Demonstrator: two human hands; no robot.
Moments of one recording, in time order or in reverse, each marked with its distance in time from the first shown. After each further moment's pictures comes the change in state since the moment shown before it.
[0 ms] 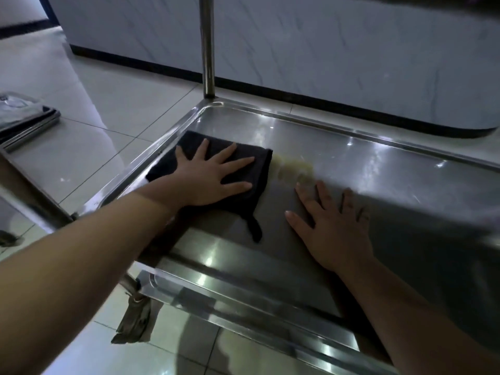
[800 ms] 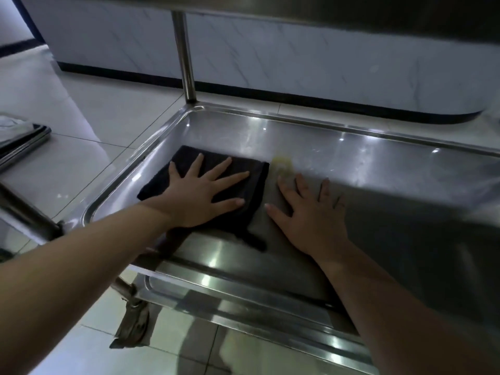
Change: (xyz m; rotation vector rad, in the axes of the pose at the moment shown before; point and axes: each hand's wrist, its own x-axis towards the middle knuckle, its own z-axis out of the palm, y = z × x) left_hand -0.030 0.033 0.012 0.013 0.040 0.087; right_hand -0.006 -0.003 -0.005 0.067 0.052 -0.020
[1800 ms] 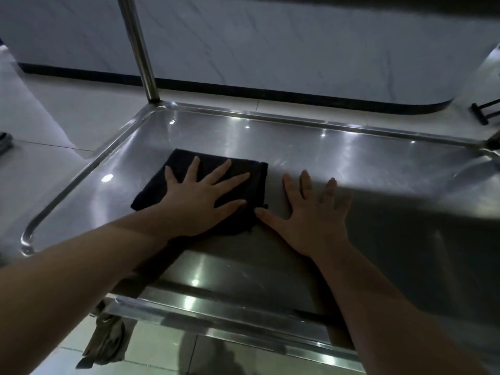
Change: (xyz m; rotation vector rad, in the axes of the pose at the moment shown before) left_hand 0.031 0.060 0.010 0.032 0.042 0.026; right_hand 0.000 0.060 -0.003 -0.053 -0.029 0.131
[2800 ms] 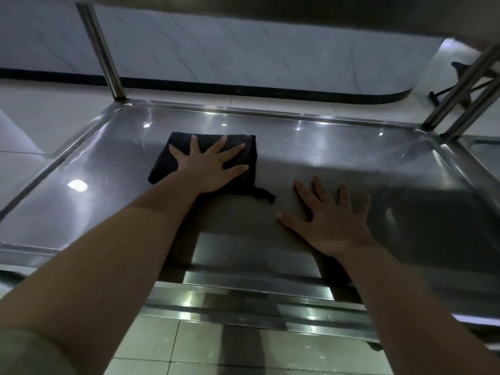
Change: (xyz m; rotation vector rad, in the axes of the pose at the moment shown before) left_hand 0.068 0.073 -0.018 -0.004 -0.016 -0.057; right_hand -0.058 0.099 -0.021 0.010 -0.128 0.110
